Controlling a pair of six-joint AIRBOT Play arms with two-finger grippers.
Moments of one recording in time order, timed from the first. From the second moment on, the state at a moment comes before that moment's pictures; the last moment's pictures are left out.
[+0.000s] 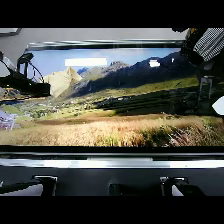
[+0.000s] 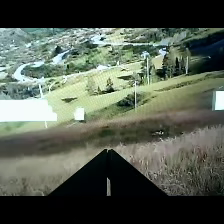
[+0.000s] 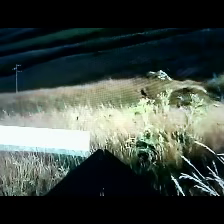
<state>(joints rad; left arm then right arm) 0.02 -1.42 1.57 1.38 -1.39 -1.52 -0.08 -0.96 1.05 -1.36 1.15 1.51</state>
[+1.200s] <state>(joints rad) 0.01 -1.42 1.57 1.36 -1.16 -1.57 -0.08 -0.96 1.05 -1.35 1.01 1.51</state>
